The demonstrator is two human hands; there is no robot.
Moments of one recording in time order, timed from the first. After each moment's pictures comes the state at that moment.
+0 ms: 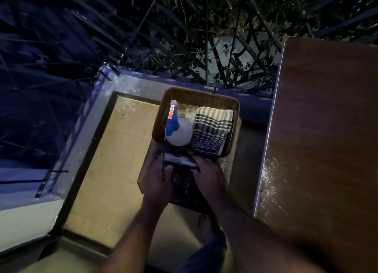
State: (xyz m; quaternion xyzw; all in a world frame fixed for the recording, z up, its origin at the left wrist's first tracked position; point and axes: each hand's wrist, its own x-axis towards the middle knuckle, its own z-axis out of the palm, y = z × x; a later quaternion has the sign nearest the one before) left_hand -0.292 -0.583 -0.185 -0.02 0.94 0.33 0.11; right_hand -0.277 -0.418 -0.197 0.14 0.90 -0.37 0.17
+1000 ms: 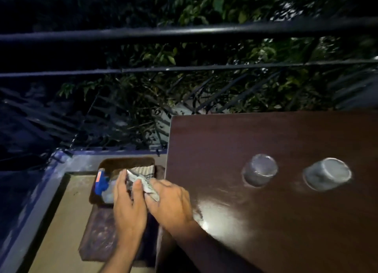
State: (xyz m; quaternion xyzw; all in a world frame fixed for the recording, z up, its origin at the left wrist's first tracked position) left_hand -0.232 -0.386 0.018 -0.04 0.89 0.45 0.00; right_hand -0.196 -0.284 0.022 0.11 0.92 -0.37 -0.06
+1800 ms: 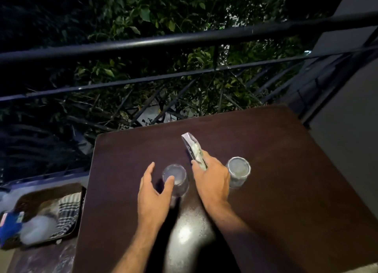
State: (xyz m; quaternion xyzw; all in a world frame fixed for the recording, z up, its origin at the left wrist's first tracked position) left_hand -0.131 -0.117 0.040 0.08 0.86 0.49 0.14; right_hand -0.073 0.019 0.042 0.43 0.81 -0.33 -0.21
